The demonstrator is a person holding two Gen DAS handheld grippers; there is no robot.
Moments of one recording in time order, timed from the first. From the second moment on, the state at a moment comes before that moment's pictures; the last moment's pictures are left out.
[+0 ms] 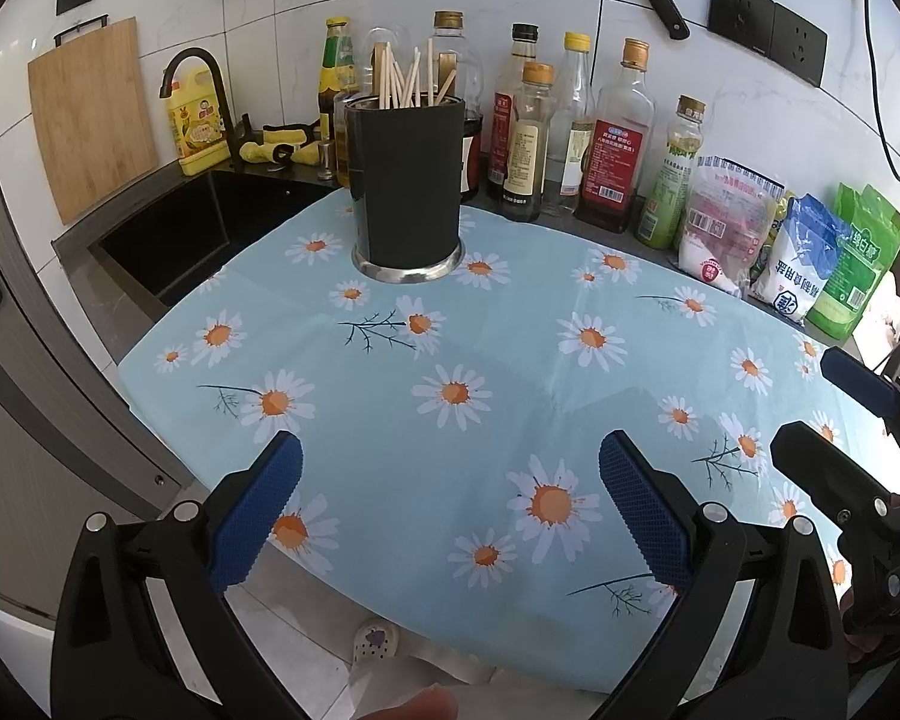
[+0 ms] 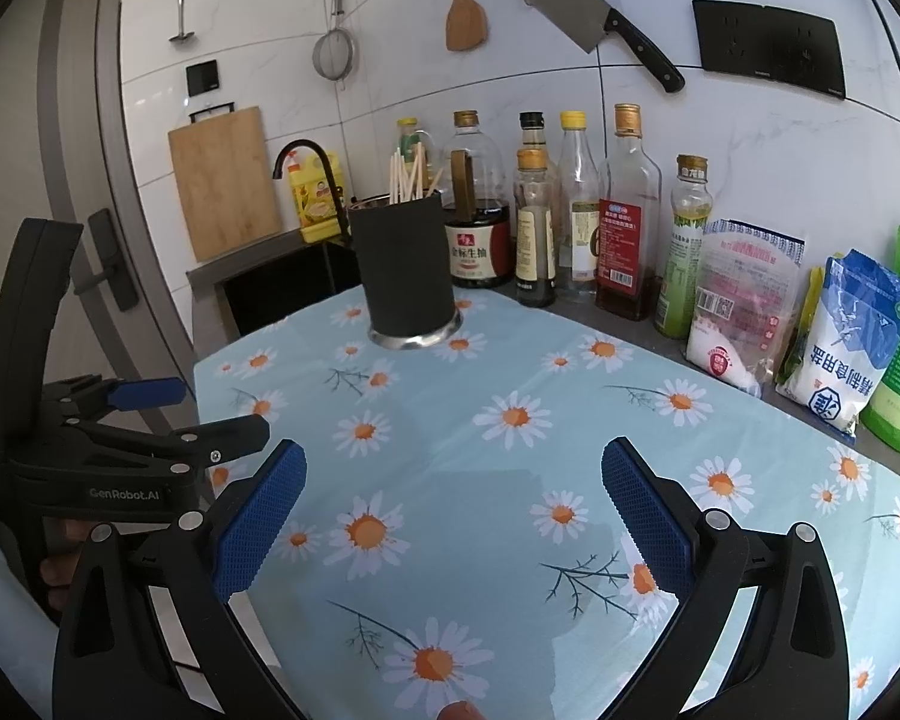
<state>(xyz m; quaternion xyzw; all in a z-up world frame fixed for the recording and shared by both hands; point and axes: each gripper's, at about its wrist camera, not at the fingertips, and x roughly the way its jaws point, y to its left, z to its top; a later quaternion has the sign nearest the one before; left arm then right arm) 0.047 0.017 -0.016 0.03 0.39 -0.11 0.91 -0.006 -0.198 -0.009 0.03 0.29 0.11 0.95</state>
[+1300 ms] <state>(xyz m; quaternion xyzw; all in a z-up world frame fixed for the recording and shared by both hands) 0.040 0.020 -0.014 0.03 0.39 -0.11 0.92 -0.014 -0.195 -0.012 0.03 0.29 0.12 0.95</state>
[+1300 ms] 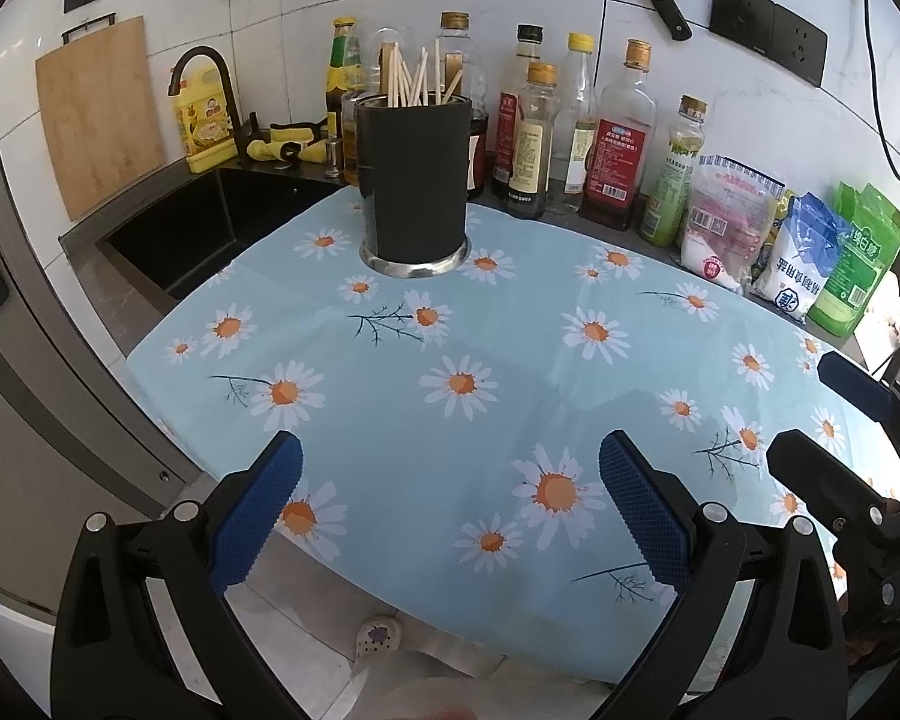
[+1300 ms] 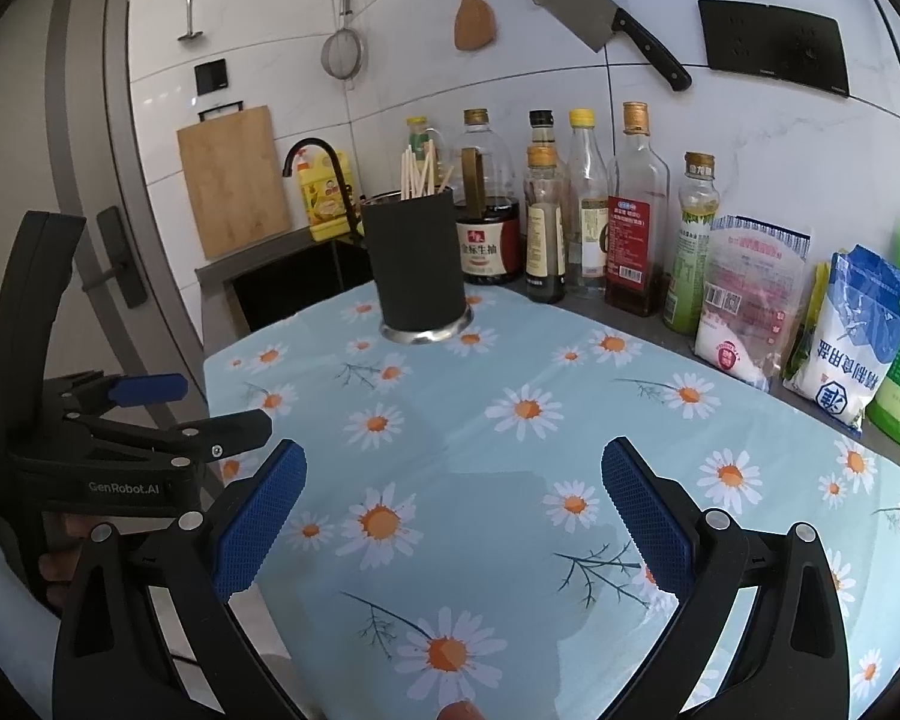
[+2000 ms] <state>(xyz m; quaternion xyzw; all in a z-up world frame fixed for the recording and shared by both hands) 0.034 0.017 -0.008 0.04 0.37 -0.10 0.92 -0.017 -0.197 -0.010 0.03 0.28 0.11 0.95</state>
